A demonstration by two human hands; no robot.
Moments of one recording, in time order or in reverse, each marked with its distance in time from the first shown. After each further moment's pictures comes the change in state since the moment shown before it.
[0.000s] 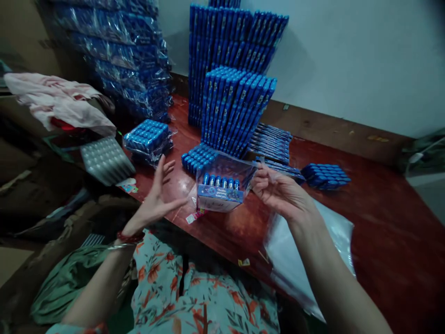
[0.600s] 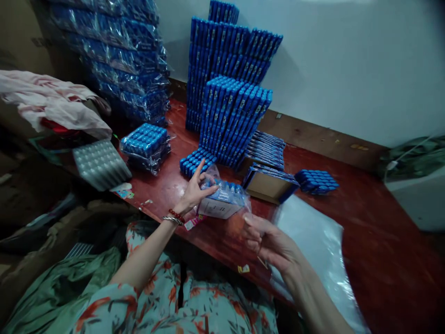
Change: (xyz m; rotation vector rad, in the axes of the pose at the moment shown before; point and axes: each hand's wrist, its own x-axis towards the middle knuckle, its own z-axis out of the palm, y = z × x) left_hand 0.054 -0.037 0.074 -0.368 -0.084 -0.094; right_hand -0.041 0.069 -0.025 -0.178 0.076 0.199
